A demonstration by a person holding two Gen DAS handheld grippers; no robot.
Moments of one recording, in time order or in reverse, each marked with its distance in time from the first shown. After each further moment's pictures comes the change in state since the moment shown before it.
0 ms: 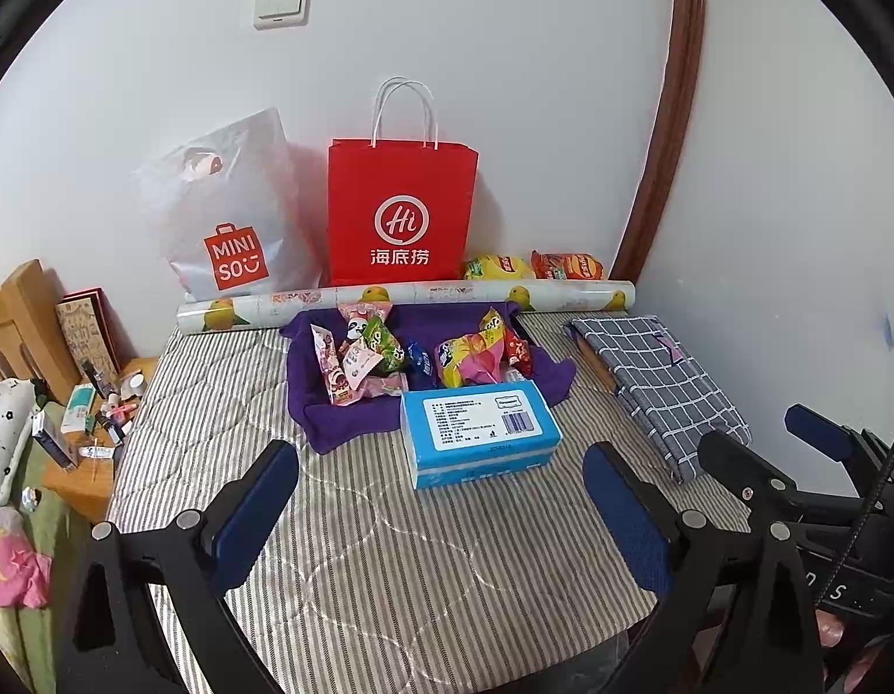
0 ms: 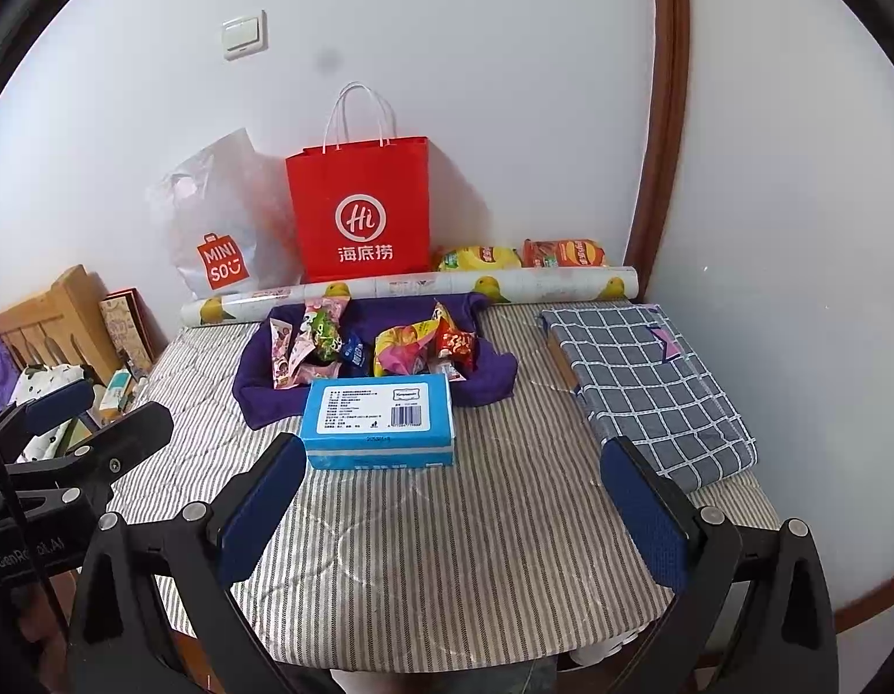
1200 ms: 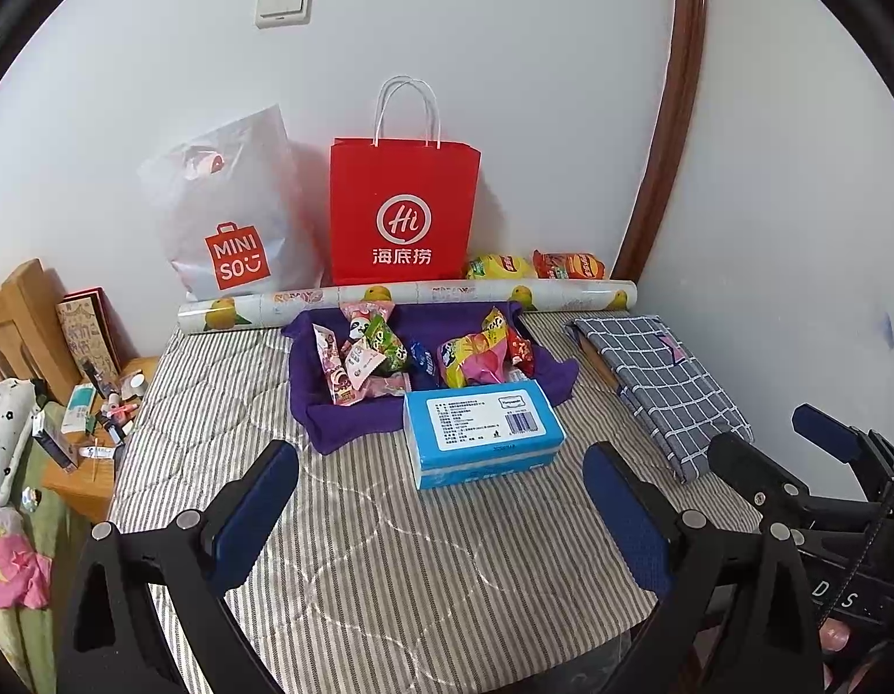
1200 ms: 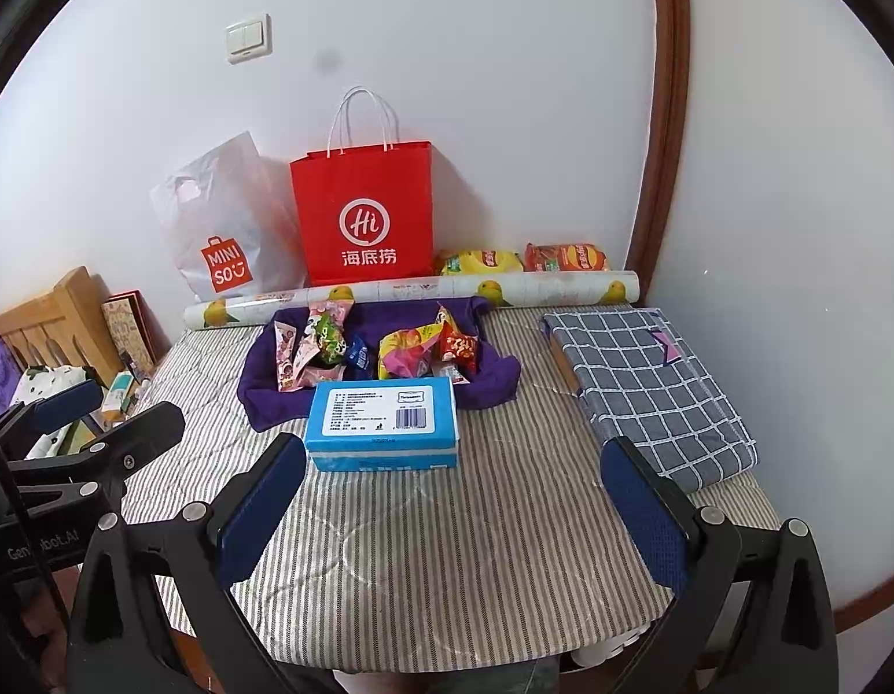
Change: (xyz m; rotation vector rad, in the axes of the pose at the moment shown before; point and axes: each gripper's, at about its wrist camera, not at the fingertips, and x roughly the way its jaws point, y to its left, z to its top) left arm 0.001 0.001 -0.001 0.002 -0.004 0.002; right arm -0.004 0.001 -0.001 -0.003 -0.011 0.005
